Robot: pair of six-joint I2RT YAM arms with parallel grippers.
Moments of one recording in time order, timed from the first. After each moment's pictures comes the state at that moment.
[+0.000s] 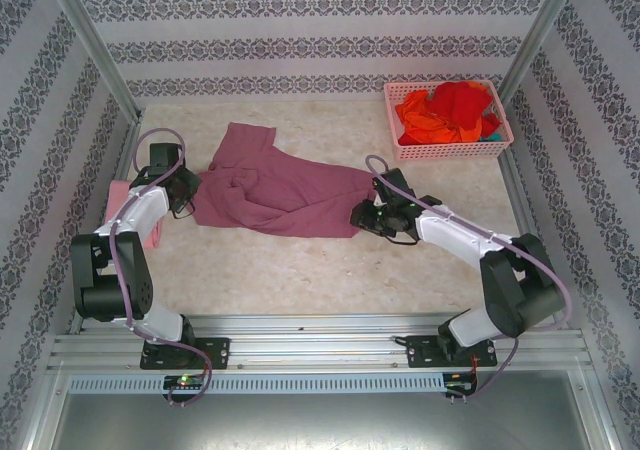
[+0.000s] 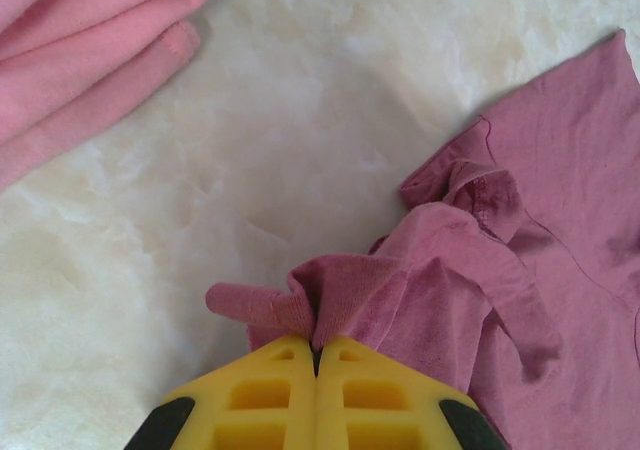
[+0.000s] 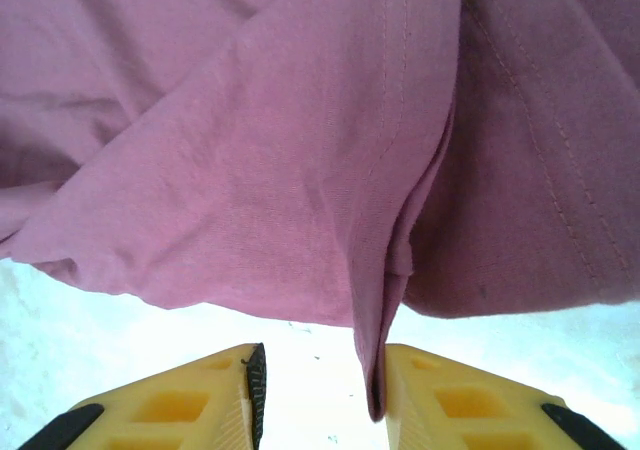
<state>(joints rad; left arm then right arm) 0.13 1.55 1.01 -0.40 -0.02 -0.84 0.45 1.48 0.86 -0.37 -0.22 0.73</state>
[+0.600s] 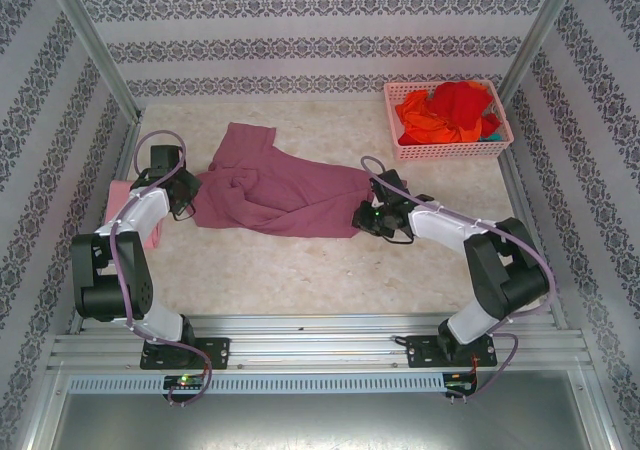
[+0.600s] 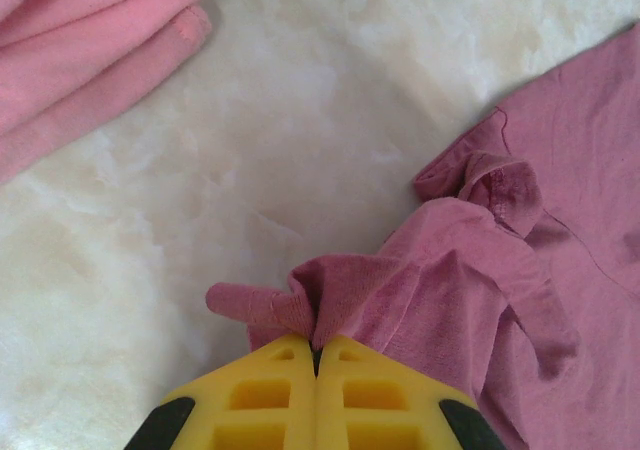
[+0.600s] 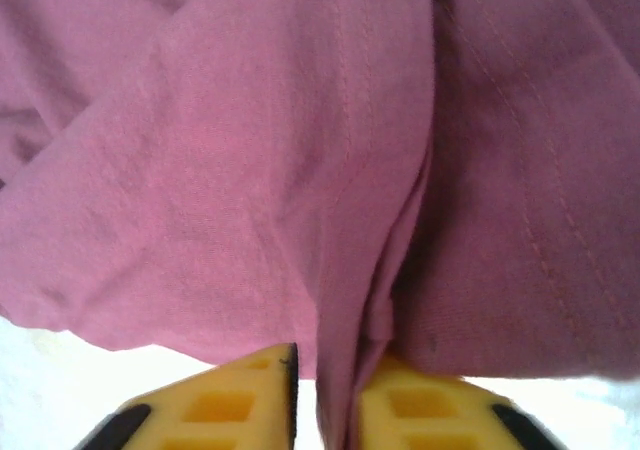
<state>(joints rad) 0.13 1.55 0.99 -0.40 -0.03 -0.84 0.43 1.60 0.86 -0.30 -0.23 0.73</state>
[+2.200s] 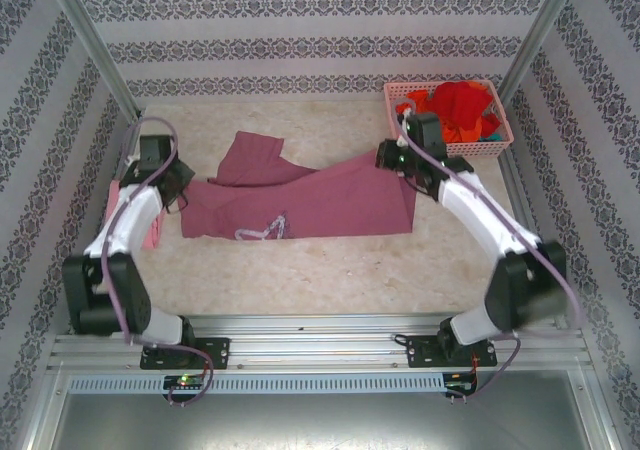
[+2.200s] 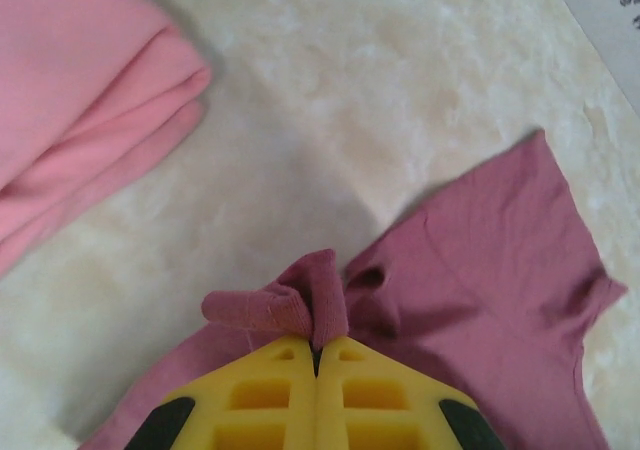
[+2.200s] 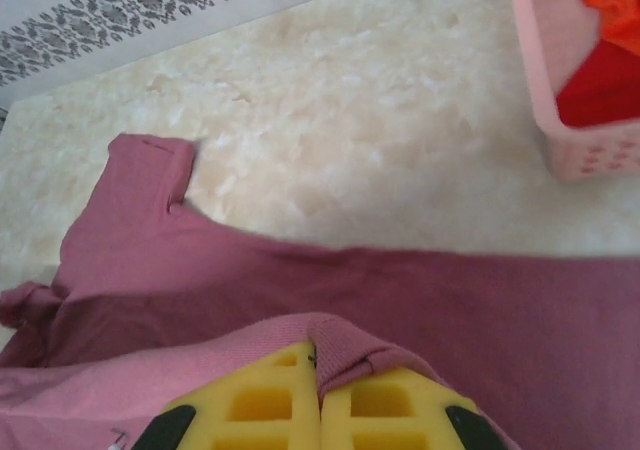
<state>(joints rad) 0.13 1.49 1.12 -0.48 -0.08 -0.79 0.26 1.54 1.26 -0.36 -0.15 0.46</state>
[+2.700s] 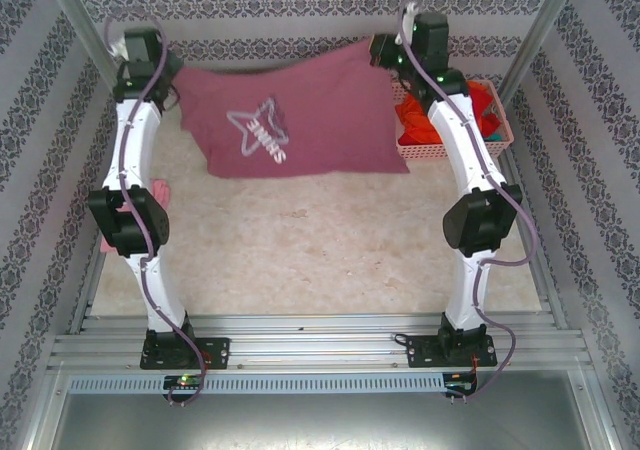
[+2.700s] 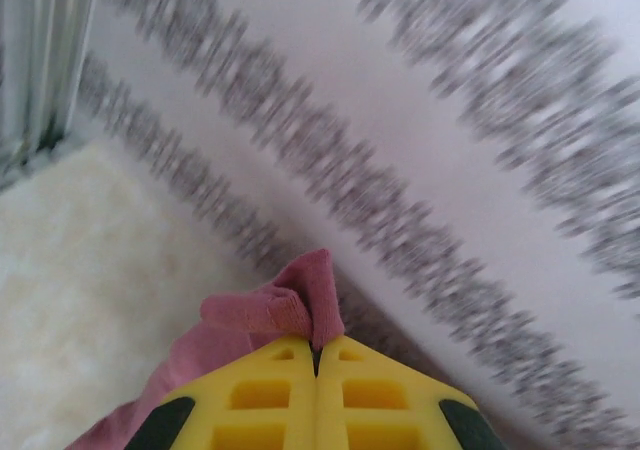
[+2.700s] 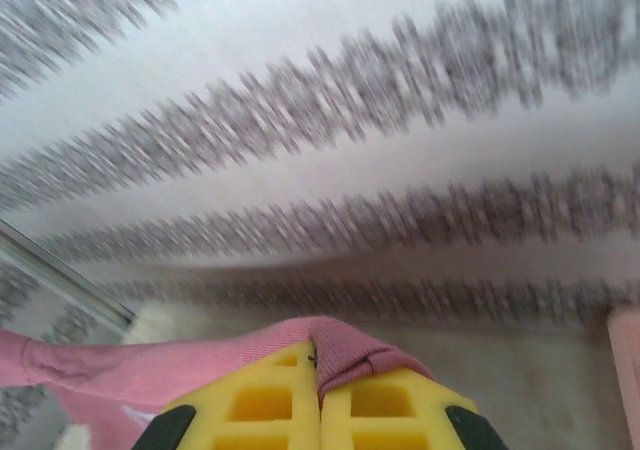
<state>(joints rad) 0.13 2.06 2.27 -0.57 -0.13 -0.74 0.19 2.07 2.32 -0.44 -0.26 0.41</state>
